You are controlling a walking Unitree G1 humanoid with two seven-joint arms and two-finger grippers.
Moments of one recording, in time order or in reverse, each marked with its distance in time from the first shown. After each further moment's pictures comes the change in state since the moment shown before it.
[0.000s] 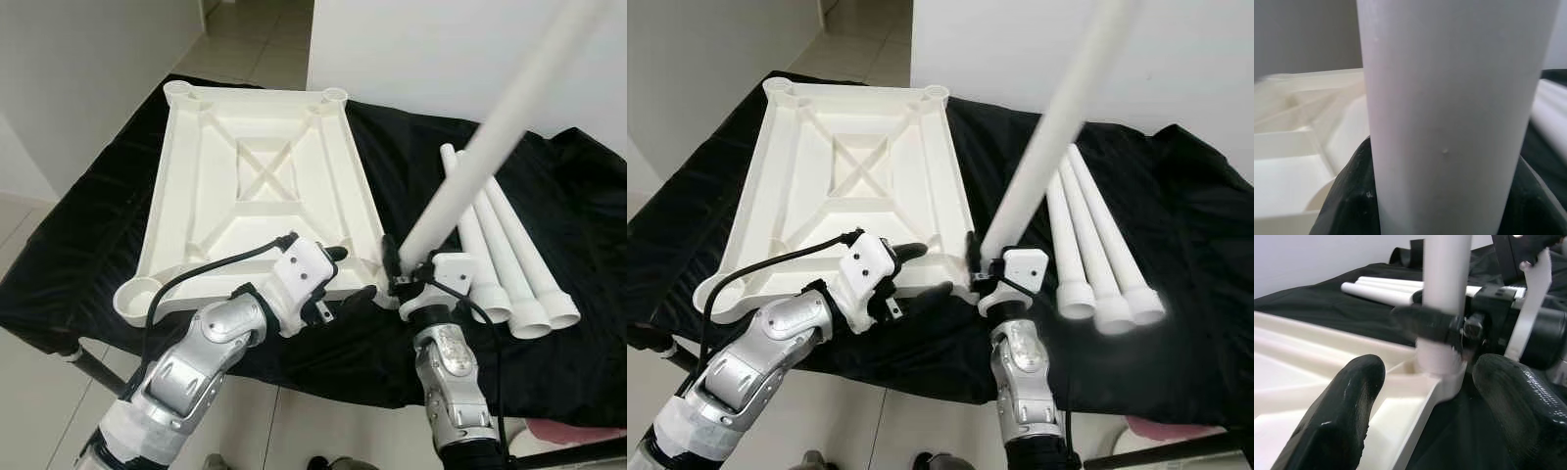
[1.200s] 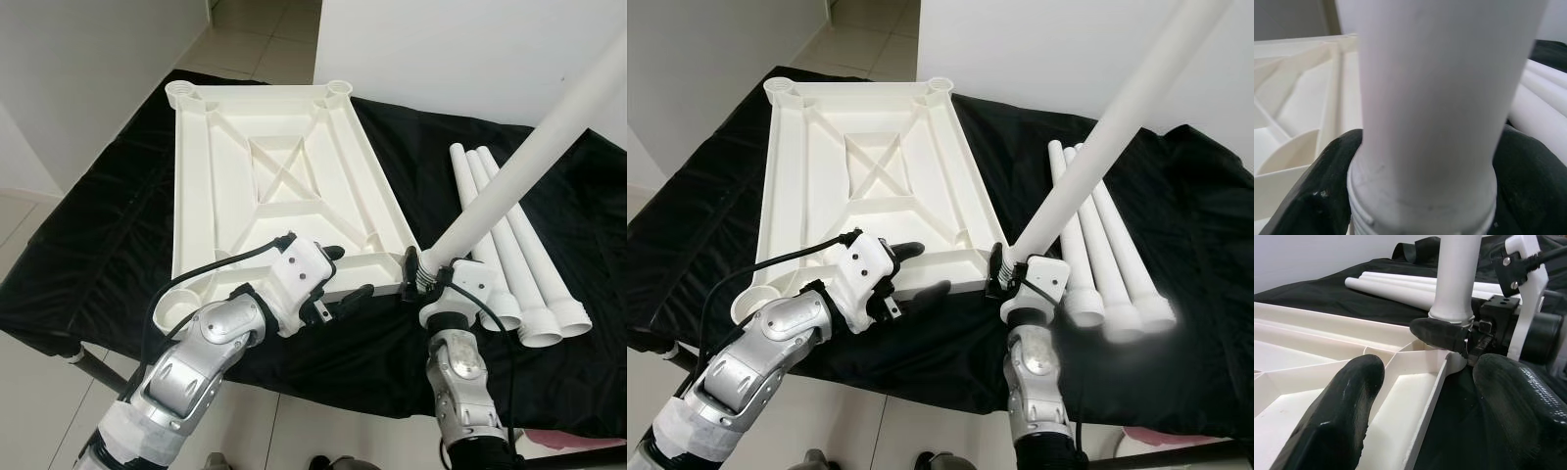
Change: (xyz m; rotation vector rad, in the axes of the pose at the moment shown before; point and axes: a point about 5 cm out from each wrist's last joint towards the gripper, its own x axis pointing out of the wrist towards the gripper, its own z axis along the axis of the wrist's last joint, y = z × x) left arm 0.000 -0.001 -0.001 0.000 0.002 0.003; right arm 0.005 -0.027 -0.006 -0.037 0.009 -0.020
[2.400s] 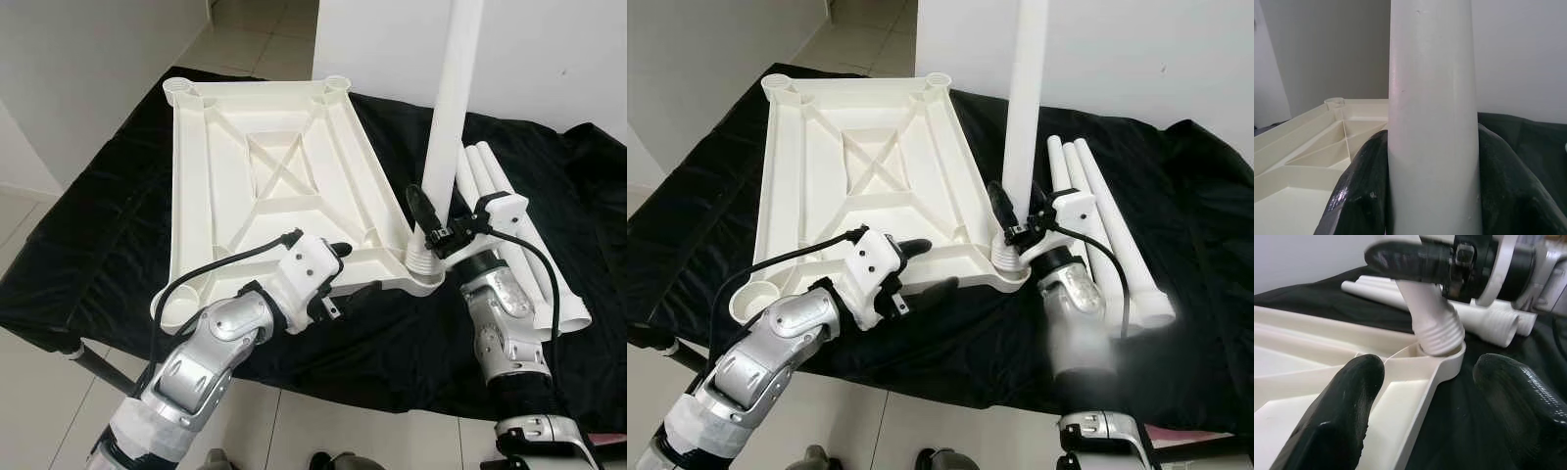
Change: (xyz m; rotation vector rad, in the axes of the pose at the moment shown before) left arm 0.007 0.001 0.004 -0.027 -0.035 0.008; right arm 0.047 -0.004 0.055 0.045 -0.174 0.465
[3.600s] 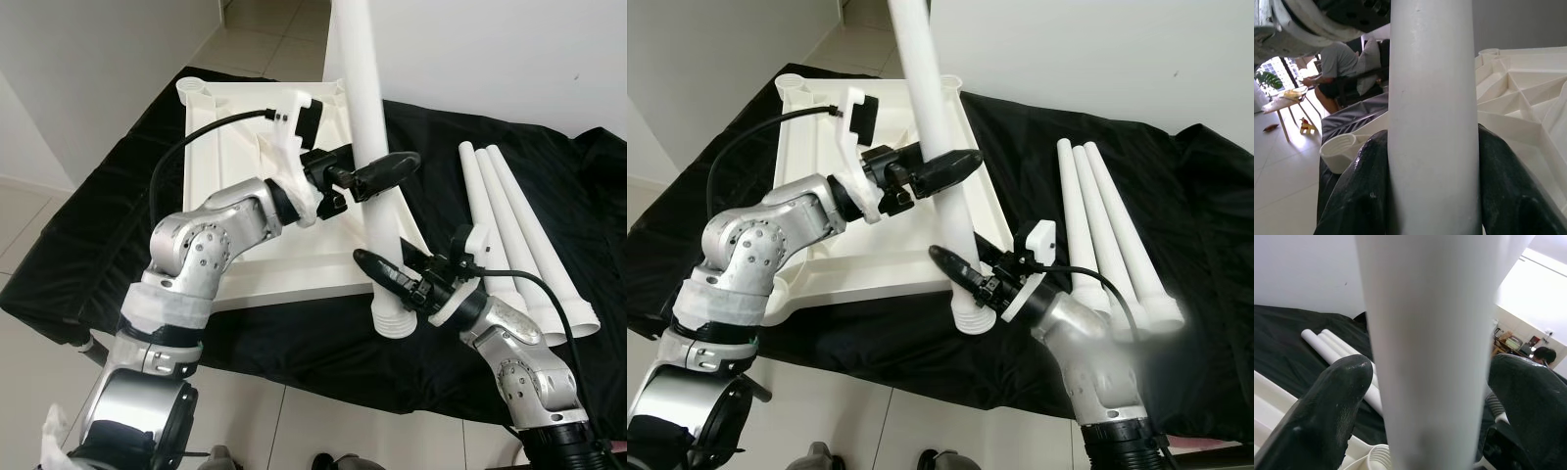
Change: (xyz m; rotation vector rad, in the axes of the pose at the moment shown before) left arm 0.036 0.066 0.086 -0.527 -0.212 -0.169; right arm -0.034 0.057 0.015 0.234 0.208 0.564
